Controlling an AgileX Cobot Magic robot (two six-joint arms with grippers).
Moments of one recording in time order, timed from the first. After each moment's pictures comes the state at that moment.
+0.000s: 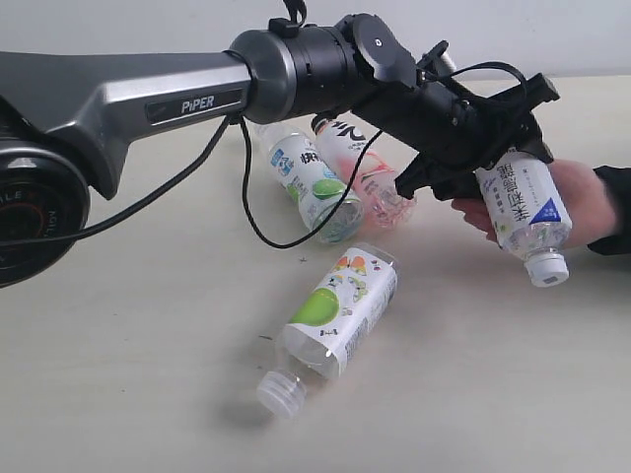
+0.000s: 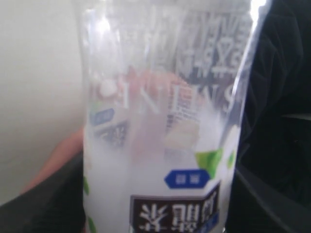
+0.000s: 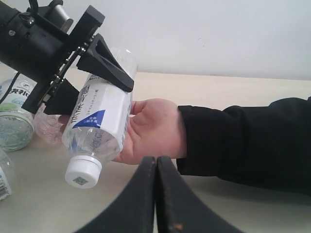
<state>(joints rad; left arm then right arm) -0.83 2.41 -2.03 -0.87 0.64 -0.24 0.19 0.00 0.00 0.11 0.32 -0.13</state>
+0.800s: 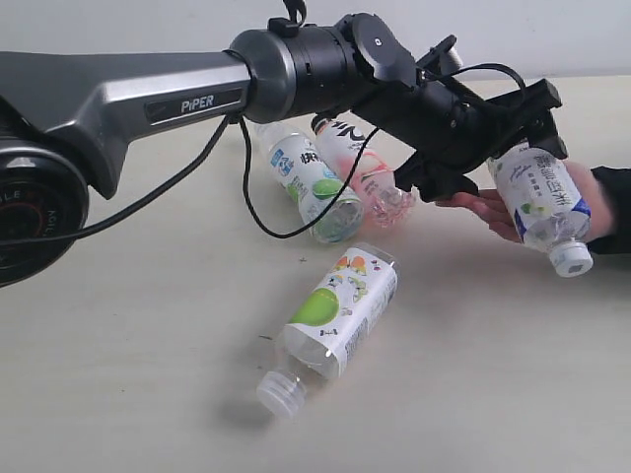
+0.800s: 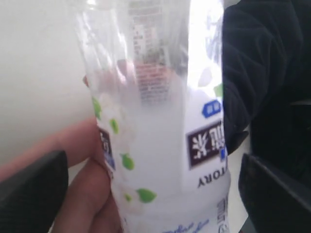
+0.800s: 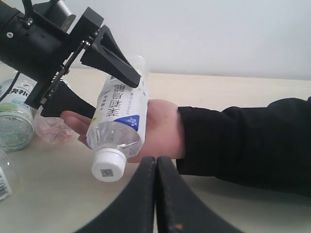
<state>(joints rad) -0.83 2.40 -2.03 -0.87 0.64 -0.13 0.19 0.00 0.00 0.11 0.32 -0.13</state>
